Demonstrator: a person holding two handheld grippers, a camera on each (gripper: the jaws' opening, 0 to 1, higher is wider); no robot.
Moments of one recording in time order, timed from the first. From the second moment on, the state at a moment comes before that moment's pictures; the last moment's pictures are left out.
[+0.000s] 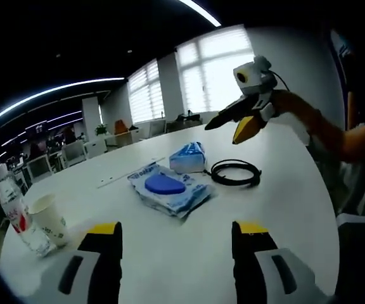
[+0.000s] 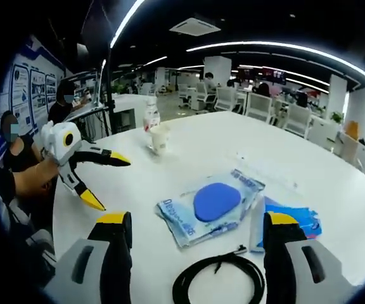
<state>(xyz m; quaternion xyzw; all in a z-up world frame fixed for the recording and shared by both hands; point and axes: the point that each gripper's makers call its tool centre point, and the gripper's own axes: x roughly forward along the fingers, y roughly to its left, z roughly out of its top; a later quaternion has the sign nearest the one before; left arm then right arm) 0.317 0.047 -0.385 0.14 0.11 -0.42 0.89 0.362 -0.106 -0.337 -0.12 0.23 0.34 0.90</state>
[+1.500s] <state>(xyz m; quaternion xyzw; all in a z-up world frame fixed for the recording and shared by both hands) 0.351 0.009 -0.402 0.13 0.14 -0.41 0.89 0.462 -0.115 -0.377 -0.09 0.29 0.31 0.90</state>
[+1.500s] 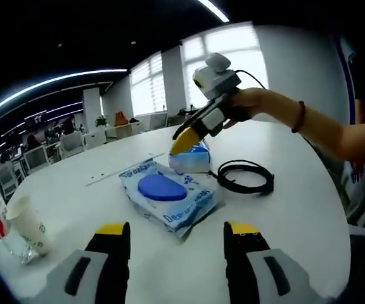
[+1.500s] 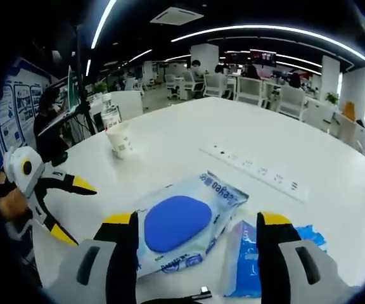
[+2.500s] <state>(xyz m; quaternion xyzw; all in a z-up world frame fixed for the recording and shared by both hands) 0.361 -0.005 -0.415 0.13 0.16 -0.42 0.88 0.509 -0.111 -0.400 -0.06 0.30 0.28 0.91</state>
